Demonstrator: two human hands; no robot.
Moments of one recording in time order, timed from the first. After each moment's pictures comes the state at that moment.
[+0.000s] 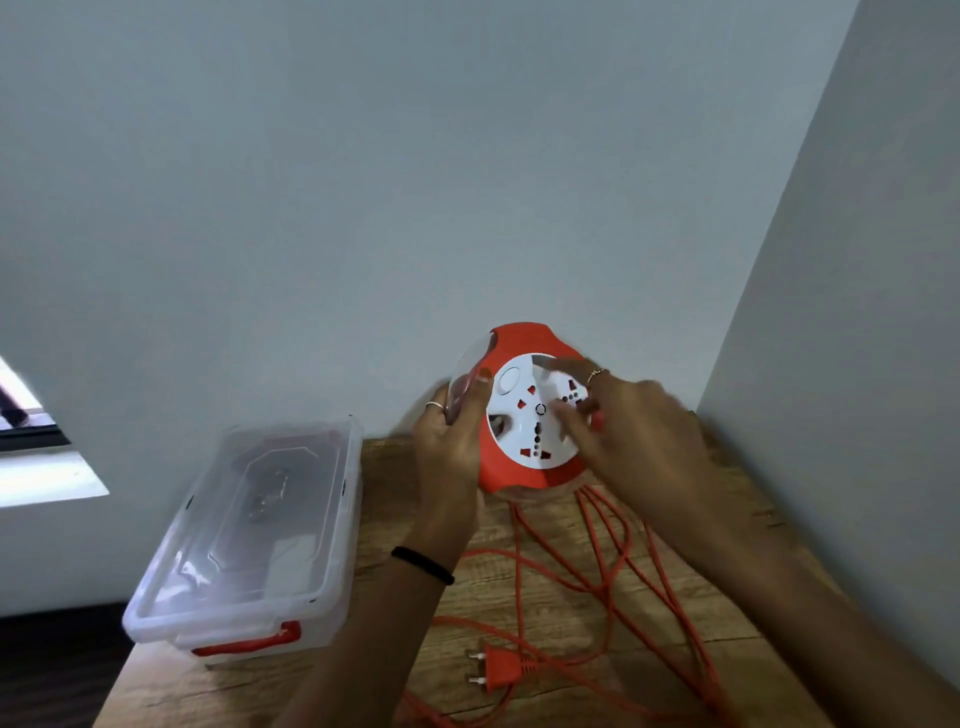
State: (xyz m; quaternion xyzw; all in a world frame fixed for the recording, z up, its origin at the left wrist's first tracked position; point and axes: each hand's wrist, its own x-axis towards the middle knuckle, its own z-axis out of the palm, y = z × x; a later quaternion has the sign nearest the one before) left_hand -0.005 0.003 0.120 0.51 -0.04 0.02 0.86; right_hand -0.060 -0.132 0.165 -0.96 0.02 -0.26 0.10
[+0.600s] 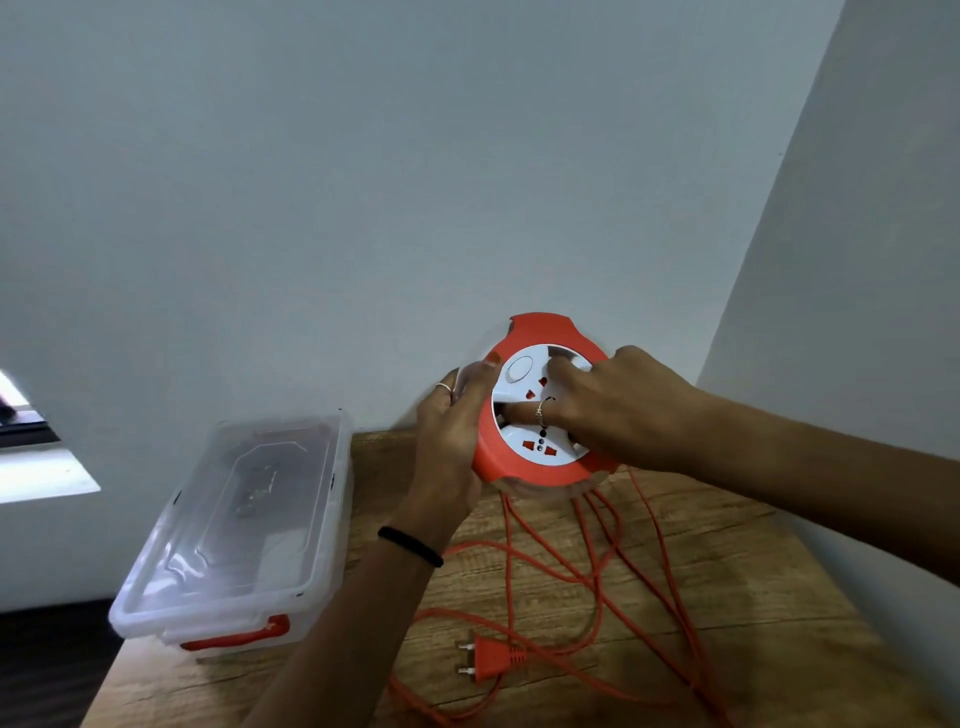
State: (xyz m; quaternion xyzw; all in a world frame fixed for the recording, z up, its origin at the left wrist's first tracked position) left_hand -0.004 -0.004 0.129 0.53 -0.07 -0.04 0.85; right_hand -0.039 -0.158 0.187 -0.90 -0.31 -0.16 -0.27
